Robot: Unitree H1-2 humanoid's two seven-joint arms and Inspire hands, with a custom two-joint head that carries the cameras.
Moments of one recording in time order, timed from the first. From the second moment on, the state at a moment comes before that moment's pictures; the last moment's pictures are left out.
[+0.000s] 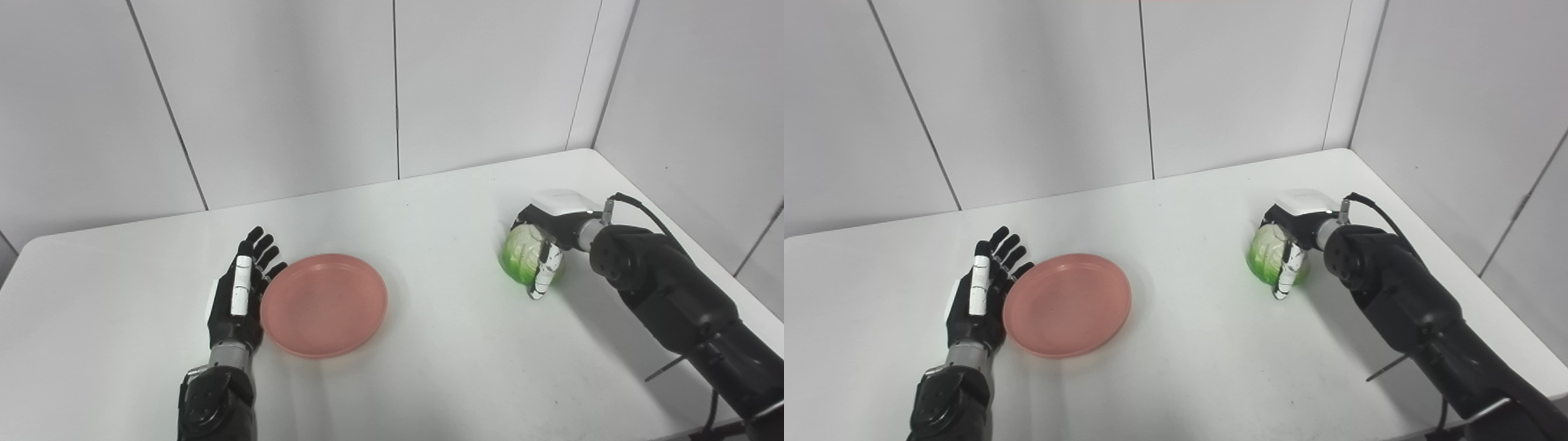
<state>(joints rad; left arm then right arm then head) -0.47 -0.05 0.11 0.57 -0.19 -0.12 -0.11 -0.58 -0.66 0.31 0.20 -0.73 0.29 0.55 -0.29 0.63</state>
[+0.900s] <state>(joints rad) -0.48 -0.07 0.08 0.60 -0.14 -0.17 -0.03 -0.59 -0.20 -0.06 0.02 0.18 0.48 0.47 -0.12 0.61</state>
